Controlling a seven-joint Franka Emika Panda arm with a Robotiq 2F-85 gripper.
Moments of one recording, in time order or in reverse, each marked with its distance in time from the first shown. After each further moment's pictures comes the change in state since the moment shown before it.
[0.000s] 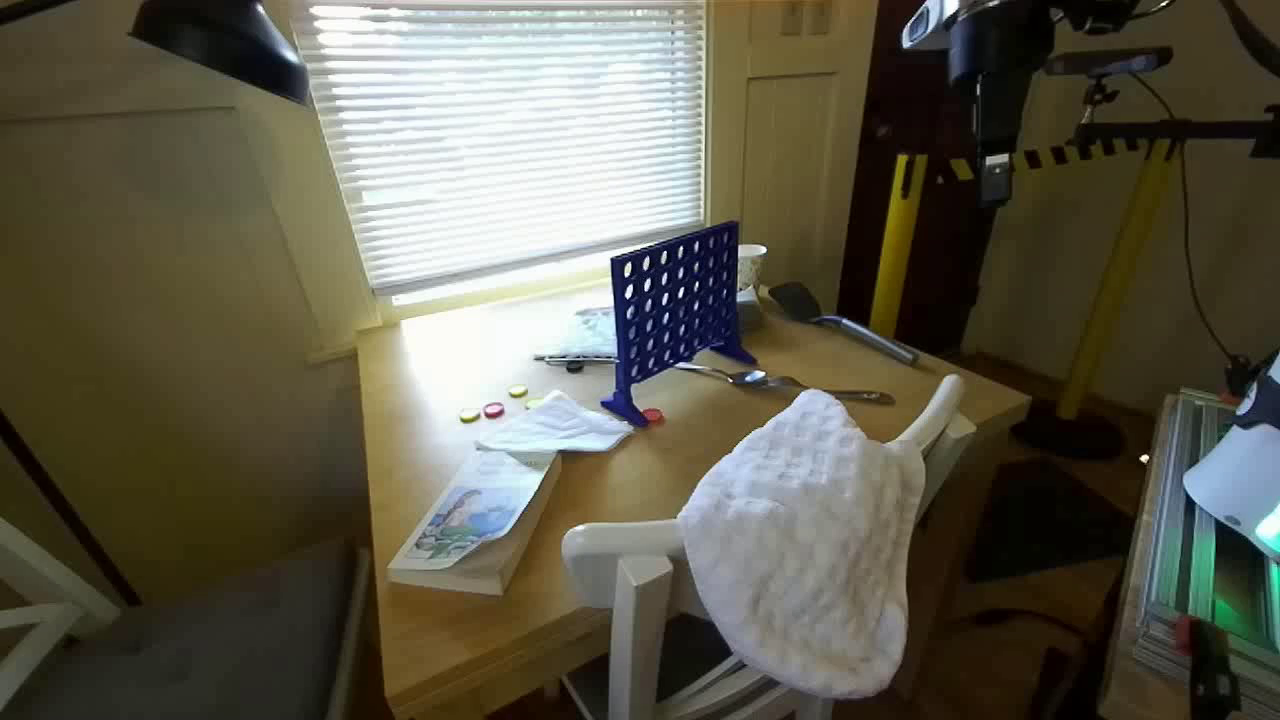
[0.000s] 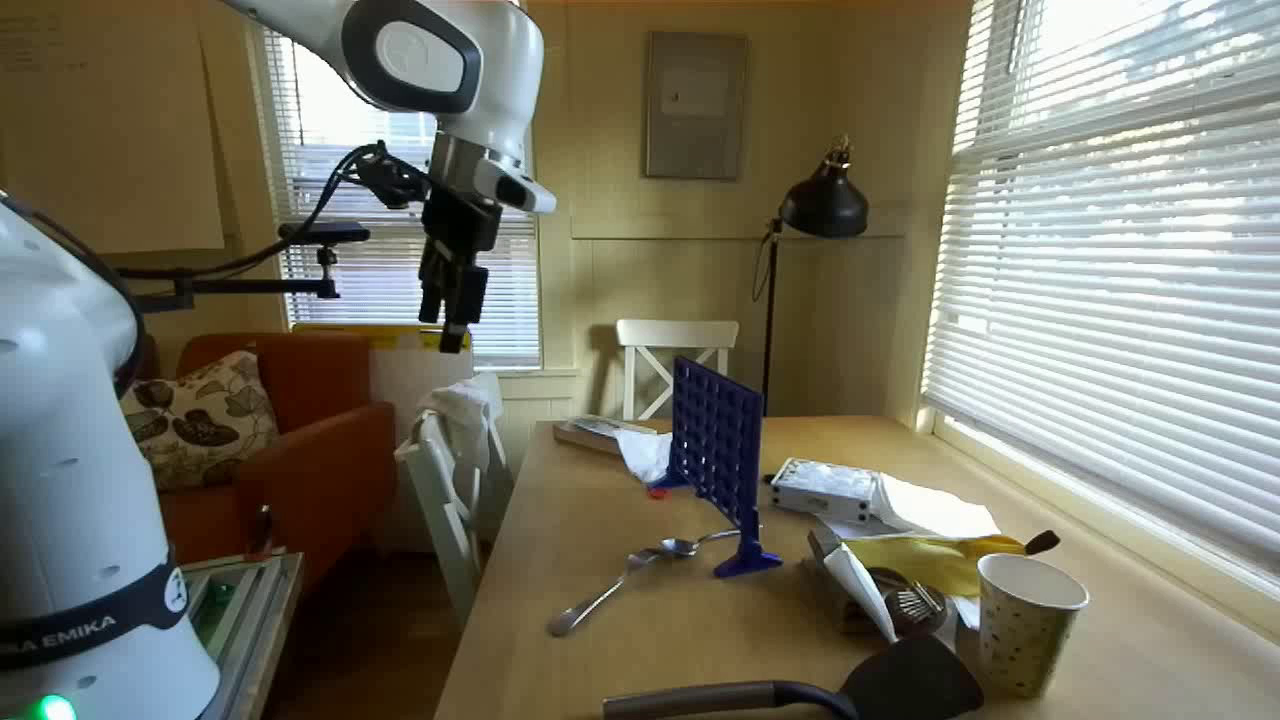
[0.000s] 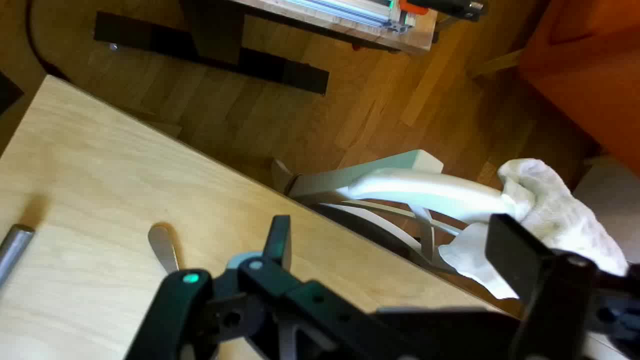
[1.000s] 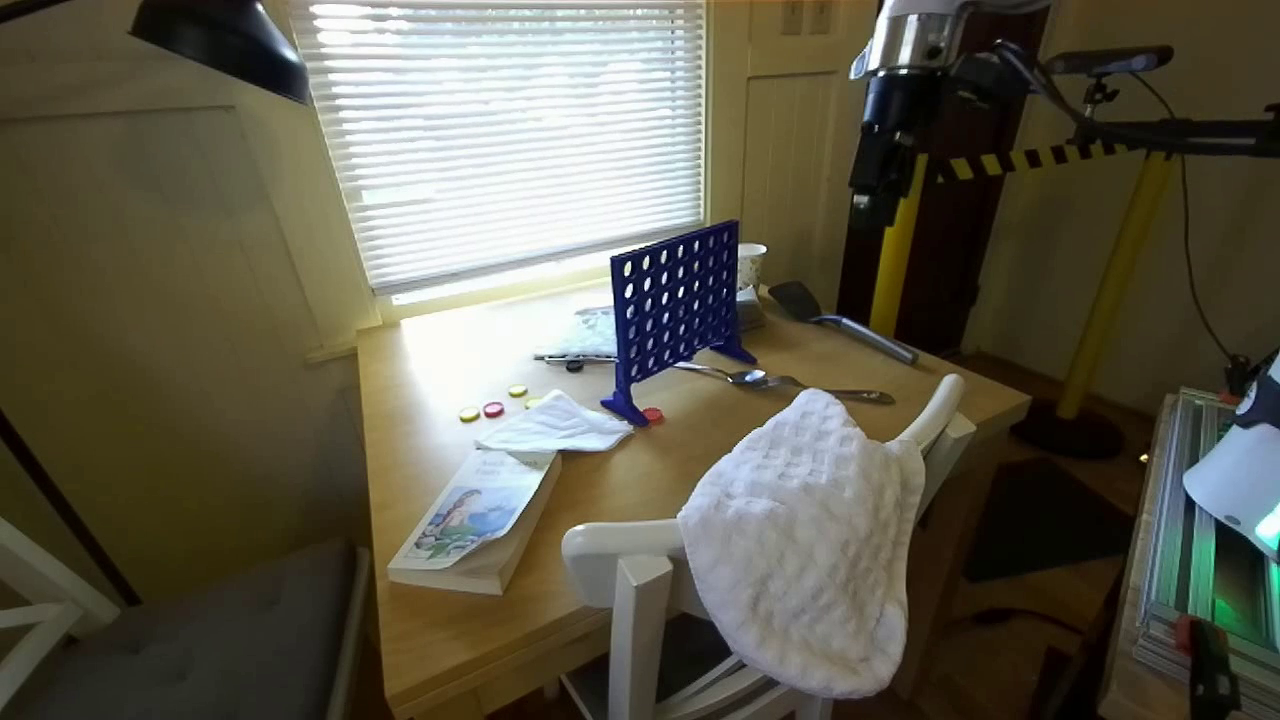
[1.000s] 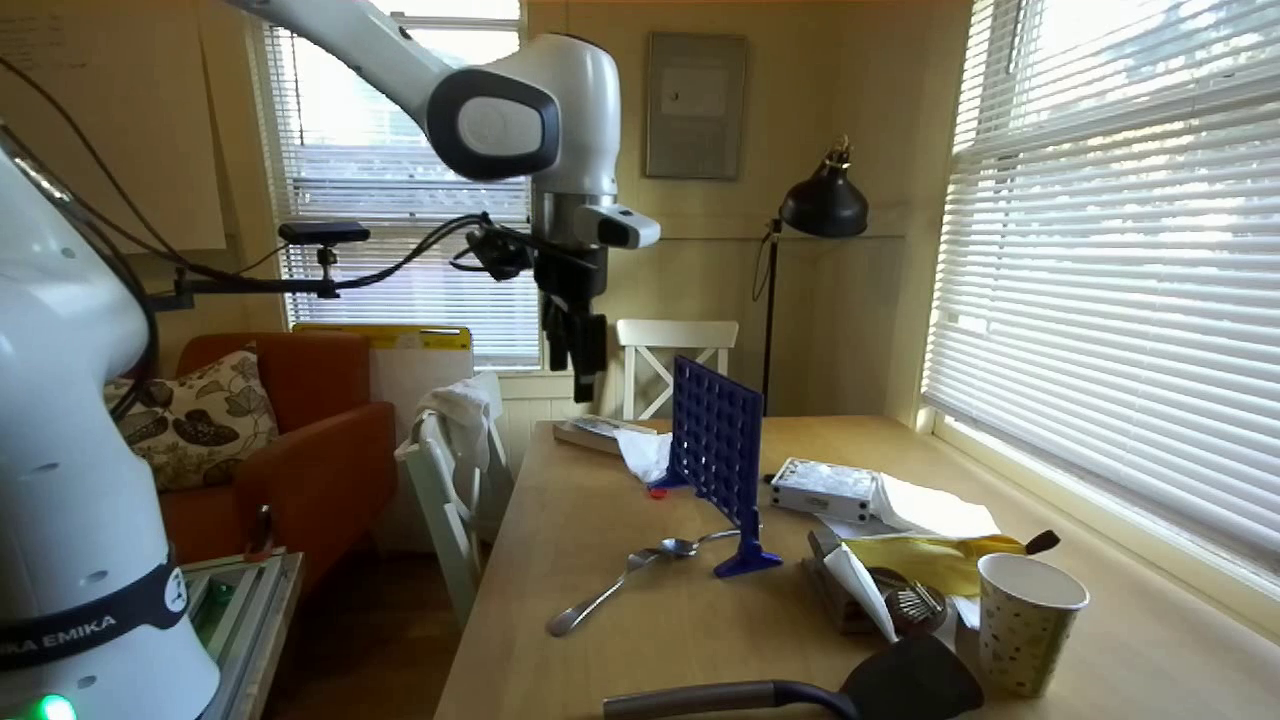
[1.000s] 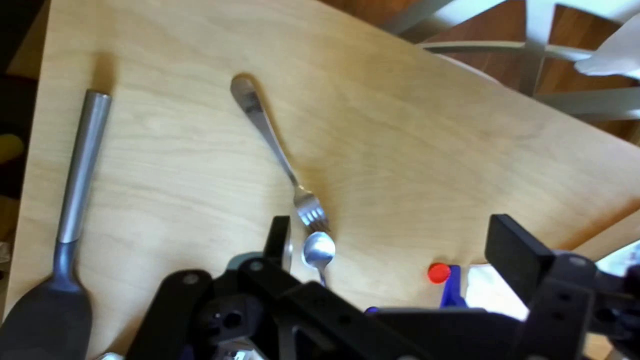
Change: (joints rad) arm -0.137 0.273 -0.026 0.051 -0.056 0.451 -0.019
